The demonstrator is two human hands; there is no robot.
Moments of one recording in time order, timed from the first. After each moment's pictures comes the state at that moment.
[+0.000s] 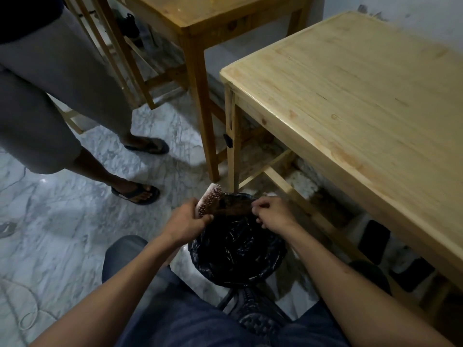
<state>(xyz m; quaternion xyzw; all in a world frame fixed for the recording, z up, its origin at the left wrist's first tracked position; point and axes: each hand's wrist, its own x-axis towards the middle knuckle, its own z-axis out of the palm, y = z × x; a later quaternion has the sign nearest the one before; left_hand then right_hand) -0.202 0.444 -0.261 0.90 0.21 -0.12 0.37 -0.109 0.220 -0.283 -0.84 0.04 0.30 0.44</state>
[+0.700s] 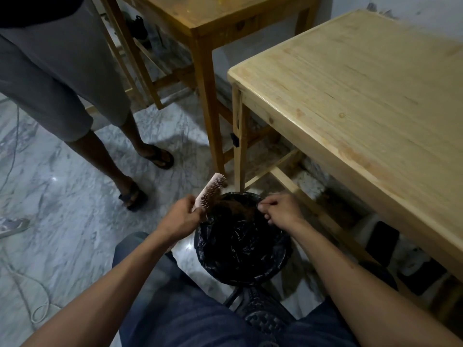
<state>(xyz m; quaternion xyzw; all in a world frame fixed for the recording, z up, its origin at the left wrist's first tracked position) -0.210 0.459 -0.251 0.87 0.23 -0.11 0.42 -0.104 0.217 -0.289 -0.86 0.05 0.26 0.44</state>
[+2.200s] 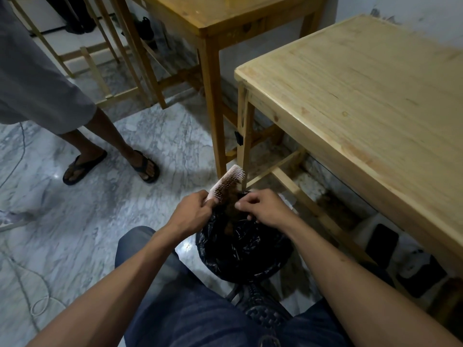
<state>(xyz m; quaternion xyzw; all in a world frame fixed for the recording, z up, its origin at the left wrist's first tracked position) -0.209 0.436 -0.231 0.91 0.18 -0.09 0.36 -0.125 0.241 -0.246 -0.82 -0.12 0.34 0.45</state>
